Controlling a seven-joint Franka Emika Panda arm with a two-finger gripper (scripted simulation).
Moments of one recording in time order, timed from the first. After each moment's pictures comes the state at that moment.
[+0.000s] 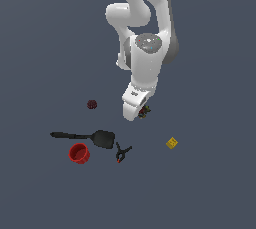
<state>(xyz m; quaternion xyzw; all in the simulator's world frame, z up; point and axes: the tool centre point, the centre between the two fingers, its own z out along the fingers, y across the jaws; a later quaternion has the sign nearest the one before) -0.016 0.052 0.158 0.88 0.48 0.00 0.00</state>
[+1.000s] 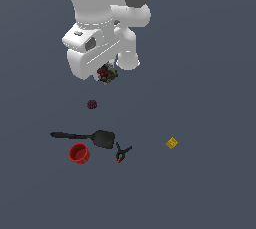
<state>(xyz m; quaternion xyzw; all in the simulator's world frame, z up) -0.046 -0.079 0.328 0.88 0.48 0.00 0.00</state>
